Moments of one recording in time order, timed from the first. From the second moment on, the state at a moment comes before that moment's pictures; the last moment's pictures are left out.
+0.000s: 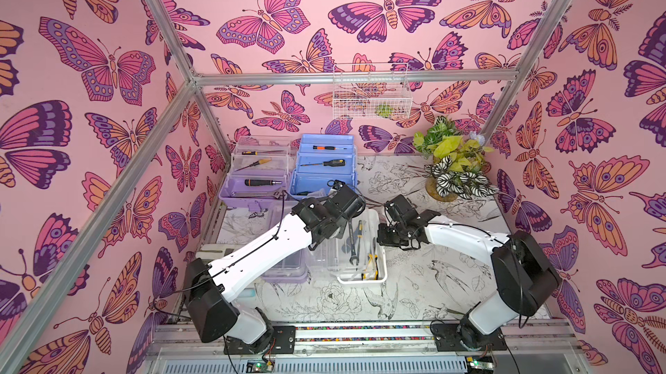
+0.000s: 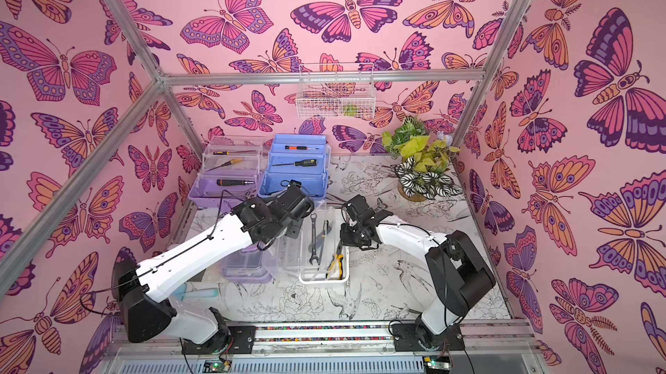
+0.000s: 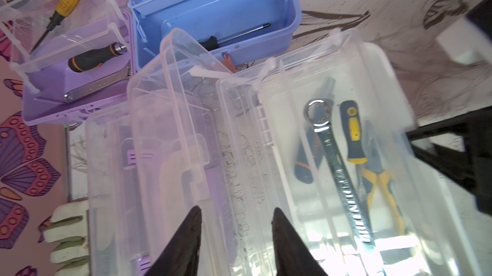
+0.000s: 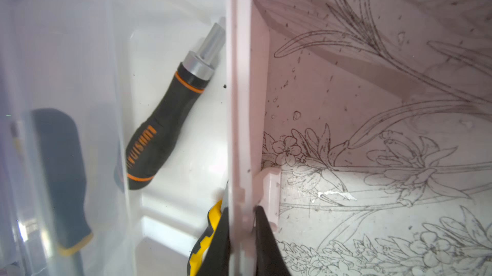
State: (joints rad) left arm -0.88 1.49 1.43 -1.06 -0.47 -0.44; right arm 0.62 1.61 0.98 -0.47 -0.18 0.64
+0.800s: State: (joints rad) left arm -0.95 1.60 1.51 -0.84 -0.18 -0.39; right arm 0.51 1.35 0.83 -0.44 -0.37 0.59
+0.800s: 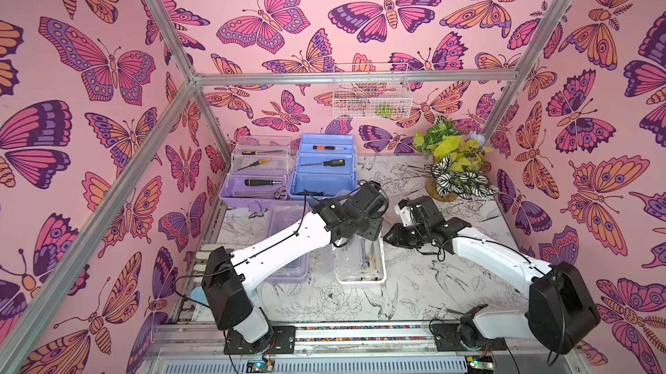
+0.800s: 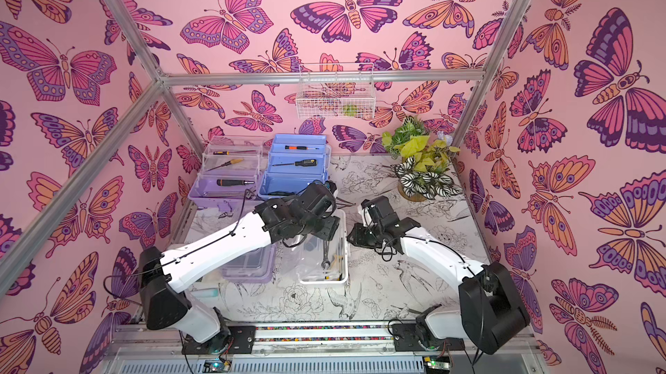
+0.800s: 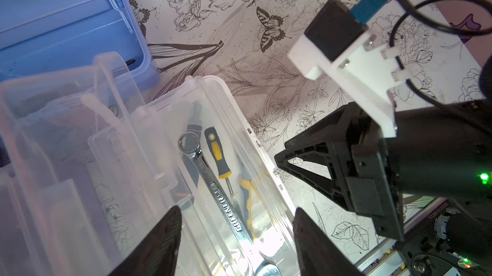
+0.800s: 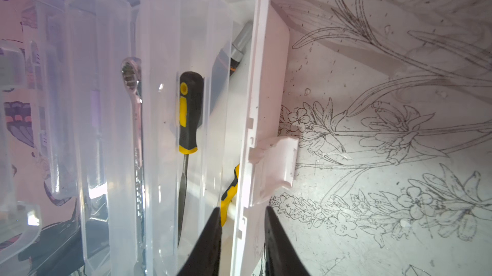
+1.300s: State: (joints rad) left arm -0.93 1.41 1.38 -0.83 -0.28 -0.44; right arm 0.51 1.36 0.82 -0.45 -0.36 0.56
